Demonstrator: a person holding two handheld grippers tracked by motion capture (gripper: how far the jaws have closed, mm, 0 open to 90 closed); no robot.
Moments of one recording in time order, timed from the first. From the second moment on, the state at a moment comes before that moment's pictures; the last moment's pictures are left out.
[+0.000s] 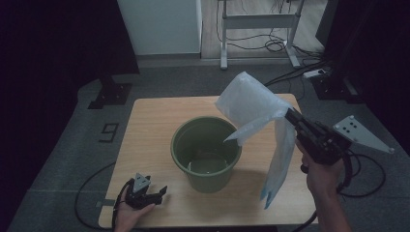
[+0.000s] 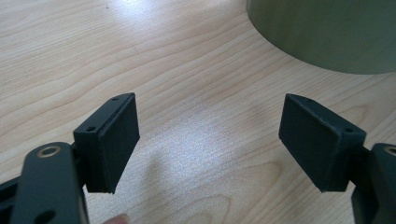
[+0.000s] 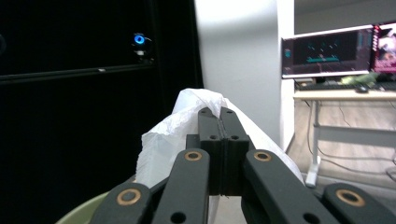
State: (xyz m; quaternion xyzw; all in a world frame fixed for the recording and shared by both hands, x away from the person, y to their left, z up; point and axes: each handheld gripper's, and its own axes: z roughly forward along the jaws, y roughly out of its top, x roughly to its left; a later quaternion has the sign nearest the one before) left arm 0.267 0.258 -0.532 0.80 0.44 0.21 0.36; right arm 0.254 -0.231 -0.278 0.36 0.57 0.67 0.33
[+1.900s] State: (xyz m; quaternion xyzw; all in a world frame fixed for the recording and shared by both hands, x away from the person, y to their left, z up) left arm 0.269 0.252 -0.534 0.80 0.43 0.21 0.35; right arm 0.222 -0.166 -0.431 0.38 0.67 0.59 0.25
